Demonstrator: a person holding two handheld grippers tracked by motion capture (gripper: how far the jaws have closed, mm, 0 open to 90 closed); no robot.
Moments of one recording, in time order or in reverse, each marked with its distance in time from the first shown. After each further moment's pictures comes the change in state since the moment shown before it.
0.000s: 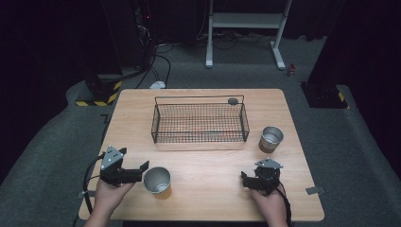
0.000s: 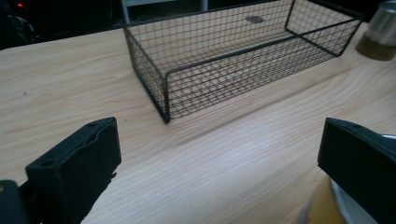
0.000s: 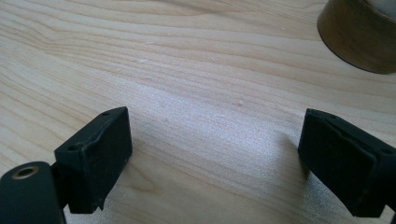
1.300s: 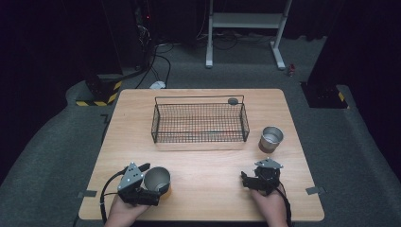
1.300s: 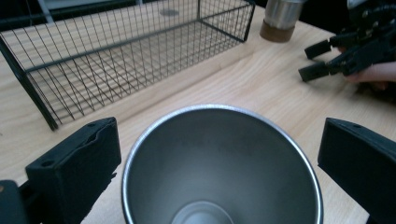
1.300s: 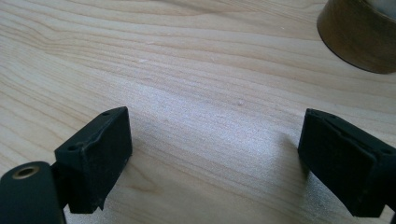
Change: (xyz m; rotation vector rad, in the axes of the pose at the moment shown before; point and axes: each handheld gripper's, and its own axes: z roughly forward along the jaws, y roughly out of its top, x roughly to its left) left arm -0.065 -0.017 0.000 0.024 -0.211 0.108; right arm 0.000 0.000 0.000 0.001 0.000 0.002
